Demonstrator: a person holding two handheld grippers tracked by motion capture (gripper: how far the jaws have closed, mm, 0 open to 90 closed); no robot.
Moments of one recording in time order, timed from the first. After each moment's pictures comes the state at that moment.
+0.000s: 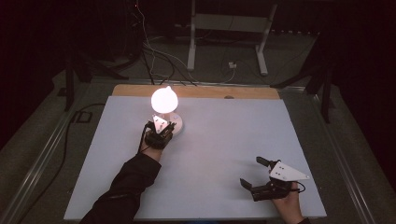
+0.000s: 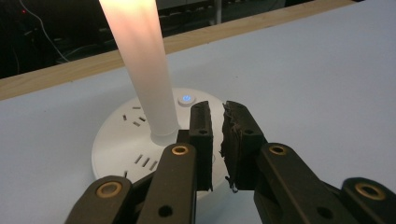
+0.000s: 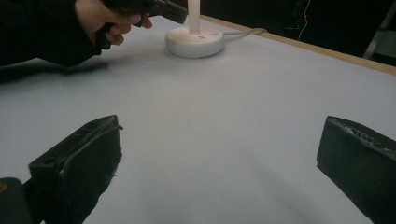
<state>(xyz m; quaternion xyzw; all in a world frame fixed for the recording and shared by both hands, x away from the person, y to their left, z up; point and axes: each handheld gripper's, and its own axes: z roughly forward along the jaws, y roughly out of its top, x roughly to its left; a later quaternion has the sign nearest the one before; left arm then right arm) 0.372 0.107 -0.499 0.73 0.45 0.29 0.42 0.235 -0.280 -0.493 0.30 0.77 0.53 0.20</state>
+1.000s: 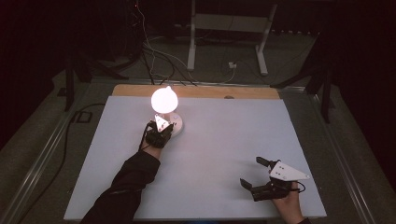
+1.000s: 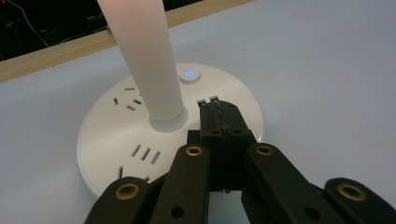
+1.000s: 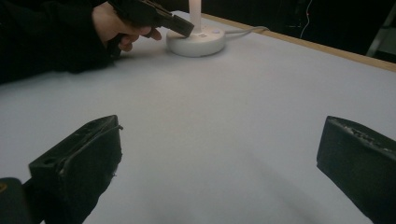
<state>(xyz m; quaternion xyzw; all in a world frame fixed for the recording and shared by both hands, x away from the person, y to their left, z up) 0.389 0.111 -0.520 0.76 0.43 0.28 0.40 0.236 -0.281 -0.494 0.30 0.77 0.53 0.20</state>
